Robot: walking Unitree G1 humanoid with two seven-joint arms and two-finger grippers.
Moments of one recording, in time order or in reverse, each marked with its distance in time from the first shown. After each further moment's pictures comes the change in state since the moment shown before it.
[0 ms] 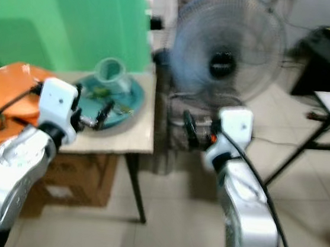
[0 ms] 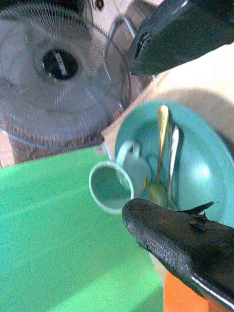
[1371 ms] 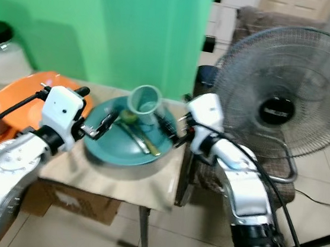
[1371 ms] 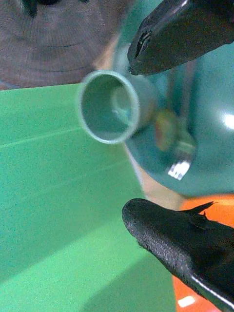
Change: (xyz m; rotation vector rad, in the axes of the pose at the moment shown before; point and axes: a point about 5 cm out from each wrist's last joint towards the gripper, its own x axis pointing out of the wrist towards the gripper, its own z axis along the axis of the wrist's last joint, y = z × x) left arm -0.011 -0.002 -0.001 0.159 0.014 -0.184; right arm 0.041 0.016 -0.009 -0.182 0.045 0.520
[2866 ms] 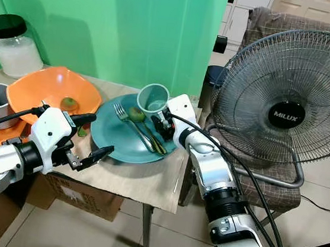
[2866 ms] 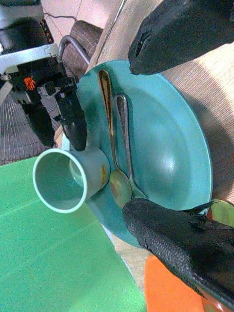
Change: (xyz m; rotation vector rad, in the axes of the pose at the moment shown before) left arm -0.029 -0.003 -0.009 0.004 0.059 -0.322; right arm 0.052 -0.007 -0.042 0.021 0.232 -0.174
